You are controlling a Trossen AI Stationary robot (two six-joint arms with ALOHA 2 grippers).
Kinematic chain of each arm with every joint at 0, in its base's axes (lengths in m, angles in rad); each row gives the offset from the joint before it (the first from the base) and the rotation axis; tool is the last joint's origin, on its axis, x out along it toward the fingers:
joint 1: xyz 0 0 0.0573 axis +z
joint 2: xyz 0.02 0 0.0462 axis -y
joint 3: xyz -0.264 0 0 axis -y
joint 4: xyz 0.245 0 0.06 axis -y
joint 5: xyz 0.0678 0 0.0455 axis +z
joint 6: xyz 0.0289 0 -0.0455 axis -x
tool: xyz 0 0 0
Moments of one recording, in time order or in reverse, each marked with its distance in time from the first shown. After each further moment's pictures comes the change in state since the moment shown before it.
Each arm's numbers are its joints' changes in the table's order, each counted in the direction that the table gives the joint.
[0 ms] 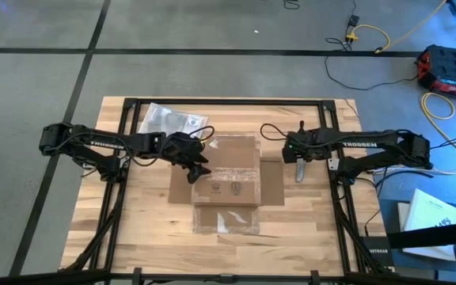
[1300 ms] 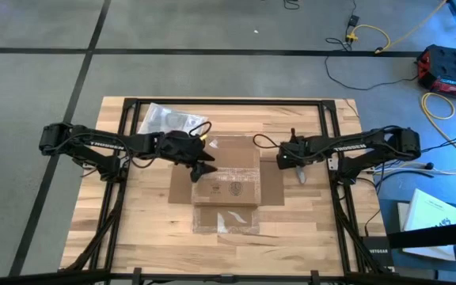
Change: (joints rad) left arm -0.013 -0.001 0.000 0.174 -0.001 0.044; right arm 0.140 -0.119 -0.033 0.163 -0.055 -0.047
